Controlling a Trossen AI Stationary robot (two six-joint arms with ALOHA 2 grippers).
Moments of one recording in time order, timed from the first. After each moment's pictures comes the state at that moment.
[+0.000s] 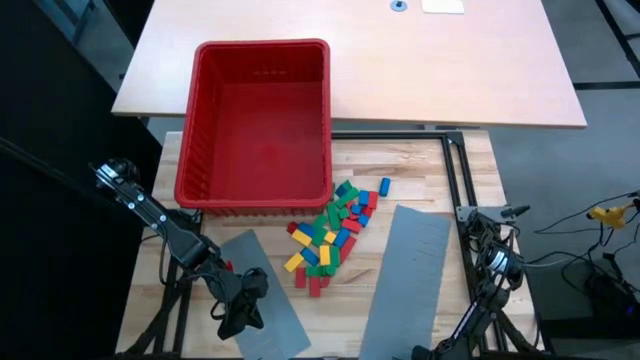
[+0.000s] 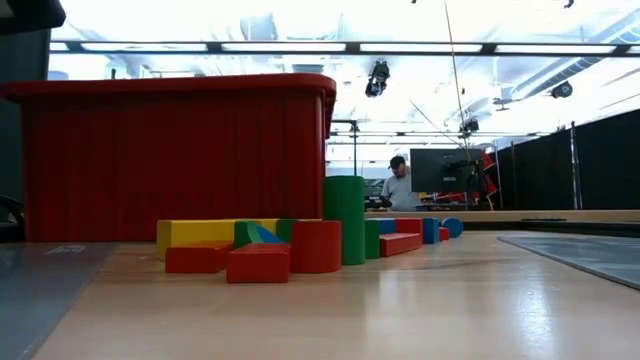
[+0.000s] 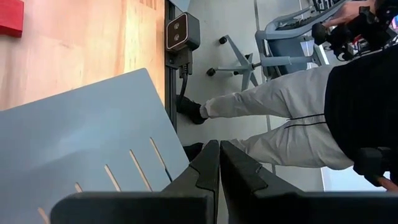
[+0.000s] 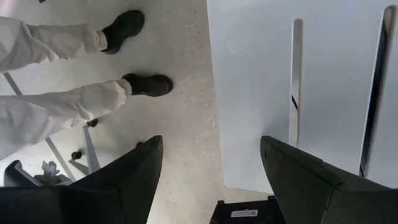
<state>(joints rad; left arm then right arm) -0.70 1.32 0.87 -0.16 0.14 -0.97 1.03 2.19 1.68 -0.64 -0.09 1.47</state>
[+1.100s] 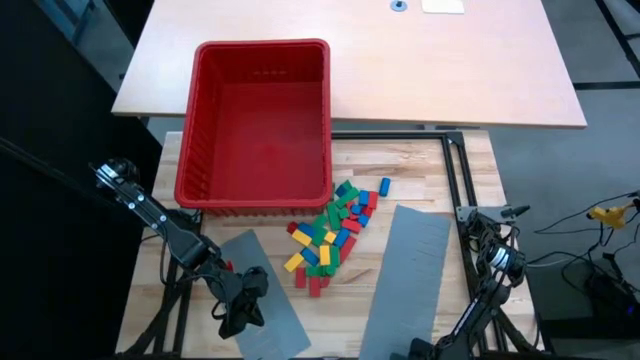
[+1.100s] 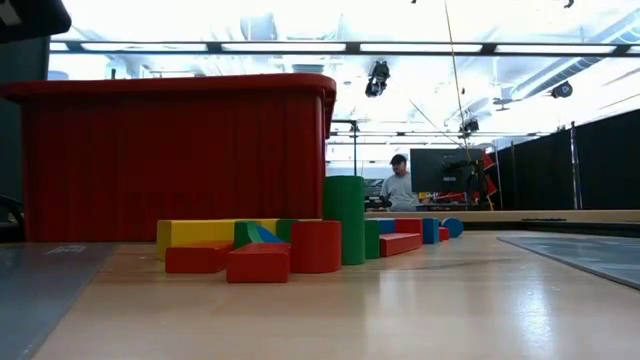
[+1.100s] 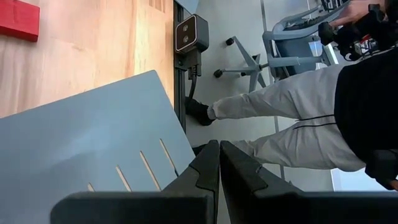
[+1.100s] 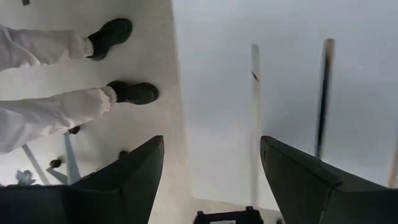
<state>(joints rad) -0.70 1.32 0.87 -0.18 0.11 -0.95 1.02 2.17 1.64 -0.65 -0.04 1.42</state>
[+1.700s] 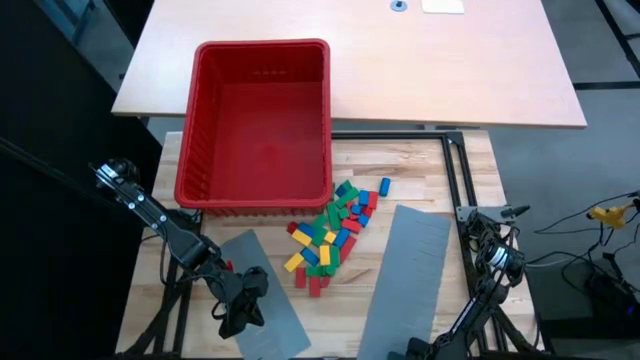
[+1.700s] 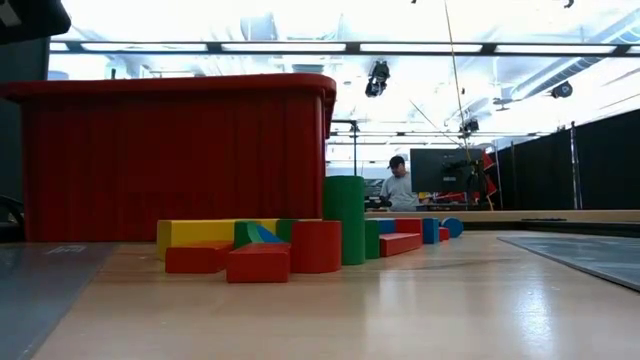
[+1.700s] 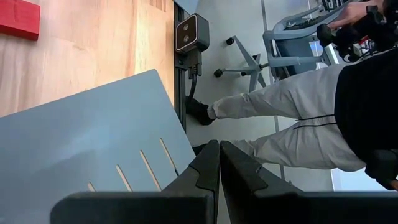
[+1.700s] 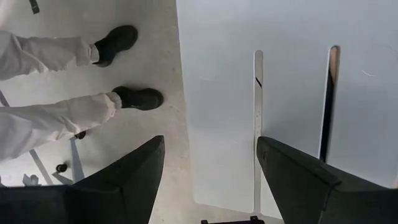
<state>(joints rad) -0.70 1.32 0.87 -0.18 0.12 -0.95 1.01 2.17 1.62 -0.62 -0.03 1.42</state>
